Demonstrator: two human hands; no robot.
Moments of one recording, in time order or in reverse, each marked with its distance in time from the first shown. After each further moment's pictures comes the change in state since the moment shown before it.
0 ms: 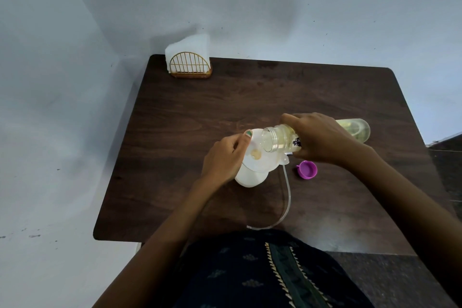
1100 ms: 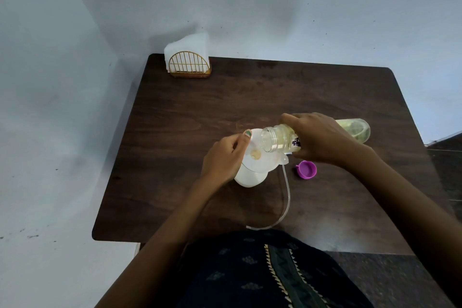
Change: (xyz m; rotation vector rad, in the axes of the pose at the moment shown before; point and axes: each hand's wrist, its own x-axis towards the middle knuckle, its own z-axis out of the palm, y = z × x) left_hand 0.000 0.002 0.000 -0.011 -0.007 -0.037; right_hand 0.002 0.002 0.003 0.000 0.019 -0.008
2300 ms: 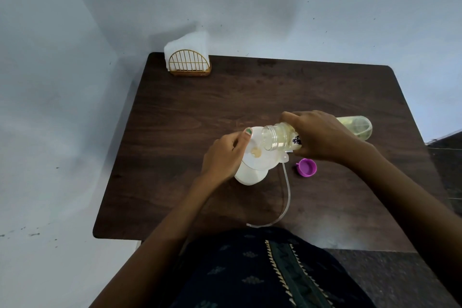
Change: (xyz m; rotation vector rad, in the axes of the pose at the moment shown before) left_hand 0.000 -0.001 0.000 0.014 -0.004 0.049; right_hand -0.002 -0.002 -0.003 -0.019 -0.023 0.013
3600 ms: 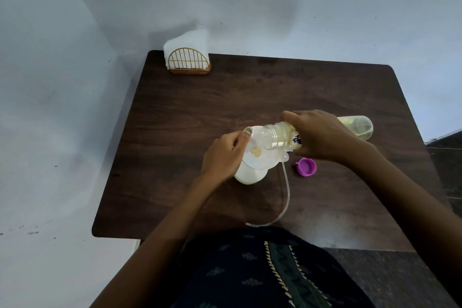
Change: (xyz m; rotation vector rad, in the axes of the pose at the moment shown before) left_hand -0.002 0.002 -0.001 -0.043 0.016 -0.015; right_hand 0.000 0.001 0.001 0.002 0.006 0.003
